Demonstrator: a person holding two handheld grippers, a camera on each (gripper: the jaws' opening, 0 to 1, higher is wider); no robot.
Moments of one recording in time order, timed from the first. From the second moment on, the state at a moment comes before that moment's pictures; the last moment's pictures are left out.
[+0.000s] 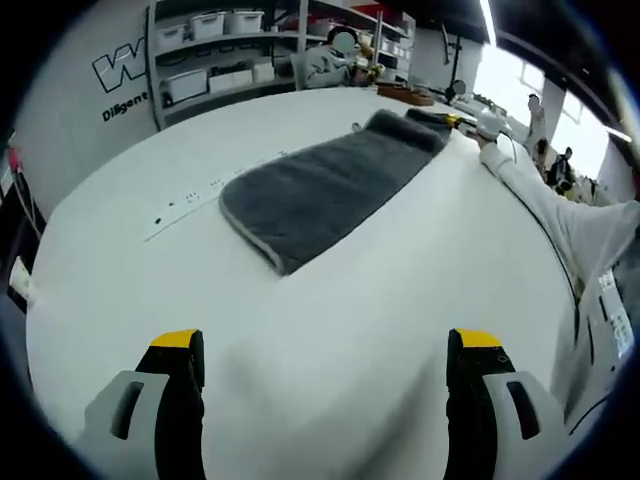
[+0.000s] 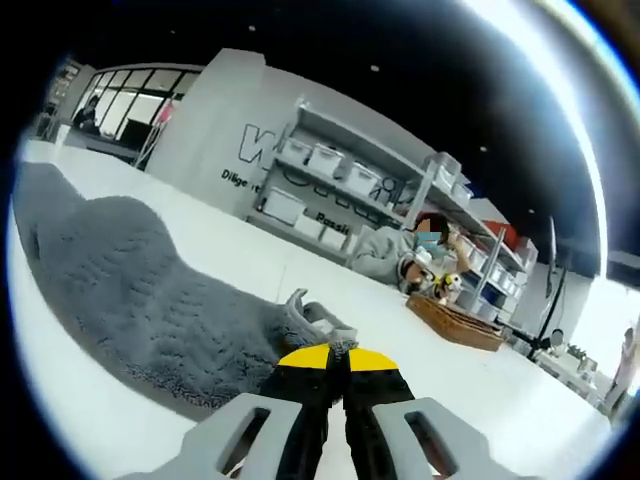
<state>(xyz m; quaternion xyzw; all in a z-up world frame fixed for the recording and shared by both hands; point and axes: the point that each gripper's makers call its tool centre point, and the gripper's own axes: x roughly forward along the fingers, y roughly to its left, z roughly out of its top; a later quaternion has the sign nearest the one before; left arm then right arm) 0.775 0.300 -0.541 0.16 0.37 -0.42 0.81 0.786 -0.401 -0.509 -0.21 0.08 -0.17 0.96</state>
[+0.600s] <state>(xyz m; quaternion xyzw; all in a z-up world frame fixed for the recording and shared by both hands) 0.773 0.293 -0.552 0.16 0.38 -0.42 0.81 0.772 -0.450 -0.523 -0.13 0.09 -0.21 0.97</state>
